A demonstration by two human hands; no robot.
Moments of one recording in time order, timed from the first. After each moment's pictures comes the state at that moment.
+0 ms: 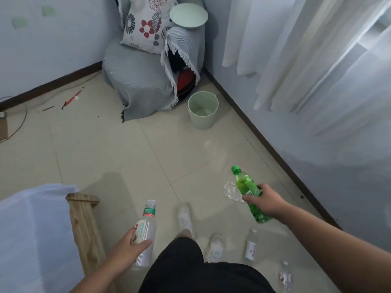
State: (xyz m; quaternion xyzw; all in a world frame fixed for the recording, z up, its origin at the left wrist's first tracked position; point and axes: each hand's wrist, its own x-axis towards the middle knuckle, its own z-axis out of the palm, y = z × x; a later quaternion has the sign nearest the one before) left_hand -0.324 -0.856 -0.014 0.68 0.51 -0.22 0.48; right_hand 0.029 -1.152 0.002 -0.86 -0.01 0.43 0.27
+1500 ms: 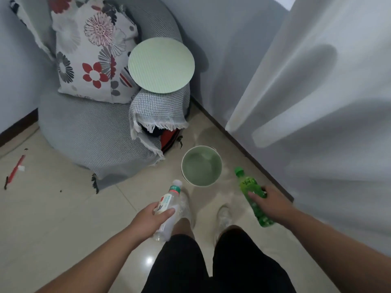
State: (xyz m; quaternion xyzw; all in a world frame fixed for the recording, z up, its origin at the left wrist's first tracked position) left_hand 0.343 -0.434 -0.082 0.68 0.41 -0.35 0.49; right_hand 0.524 -0.776 -0.085 -0.86 0.11 0.43 0.24
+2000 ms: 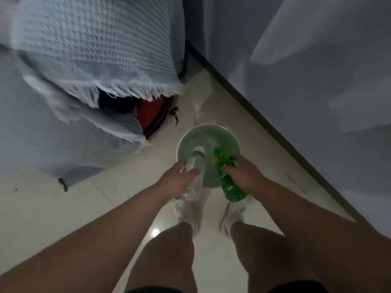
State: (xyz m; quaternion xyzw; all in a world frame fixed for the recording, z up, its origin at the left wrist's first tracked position) left_hand 0.514 -0.444 -0.386 0.65 0.42 -0.40 0.49; right_hand 0.598 -0.643 -0.388 -0.82 0.11 0.49 0.28
